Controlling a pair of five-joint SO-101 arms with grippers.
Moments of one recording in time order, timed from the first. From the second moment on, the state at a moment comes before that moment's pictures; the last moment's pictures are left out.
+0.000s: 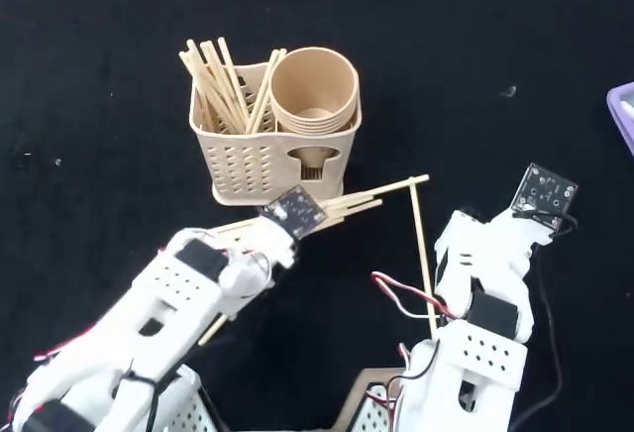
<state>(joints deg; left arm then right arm) 25.0 -38.3 62.7 56.1 -20.7 22.7 -71.6 82.8 40.3 -8.4</state>
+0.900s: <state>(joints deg) 30.8 -30.6 60.9 48.7 -13.7 22.7 -71.6 82.8 40.3 -8.4</state>
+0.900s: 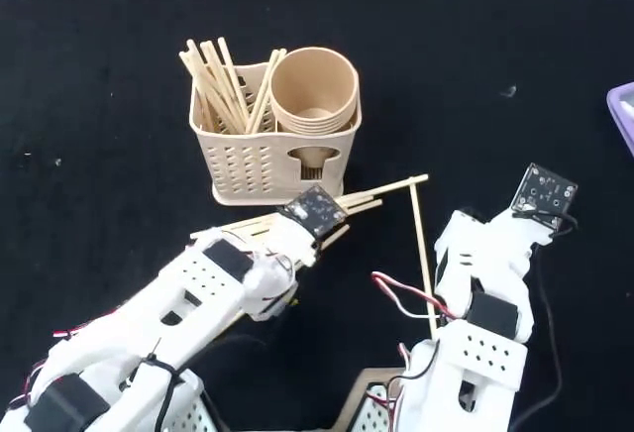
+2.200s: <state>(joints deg) 25.5 -18.2 51.6 54.8 -17.2 22.7 -71.6 82.8 40.3 -8.4</state>
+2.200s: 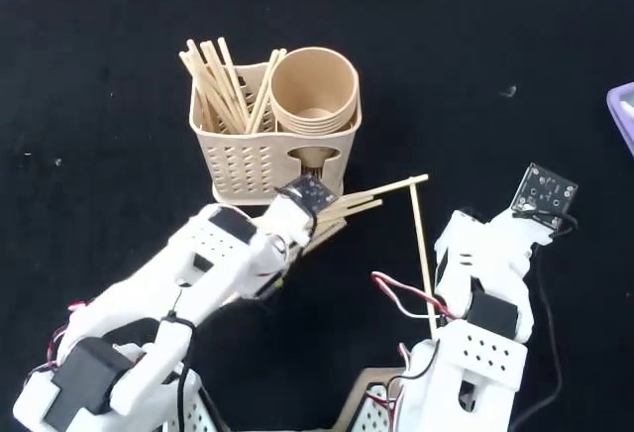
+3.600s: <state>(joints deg) 25.7 -17.5 54.1 45.7 -19.5 22.7 -71.6 82.8 40.3 -8.4</state>
